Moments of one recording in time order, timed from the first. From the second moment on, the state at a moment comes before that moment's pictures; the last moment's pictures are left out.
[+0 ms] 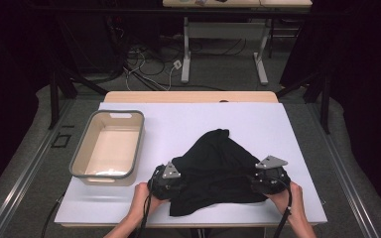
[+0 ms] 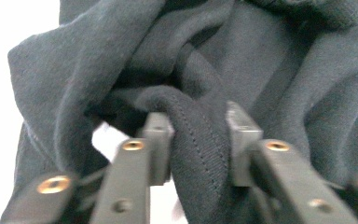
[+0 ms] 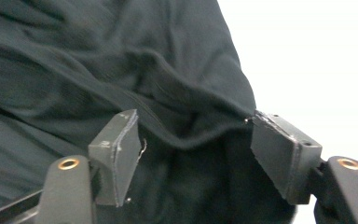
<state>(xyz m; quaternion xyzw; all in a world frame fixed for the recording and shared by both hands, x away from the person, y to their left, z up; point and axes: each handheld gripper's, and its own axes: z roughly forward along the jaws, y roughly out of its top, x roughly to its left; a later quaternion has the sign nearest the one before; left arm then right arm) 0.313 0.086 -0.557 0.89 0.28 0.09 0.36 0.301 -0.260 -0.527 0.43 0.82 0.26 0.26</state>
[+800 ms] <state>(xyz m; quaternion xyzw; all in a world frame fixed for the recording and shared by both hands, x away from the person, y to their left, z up) 0.321 0.089 -0.556 0.89 0.27 0.08 0.36 0.294 -0.221 -0.522 0.36 0.86 0.29 0.23</state>
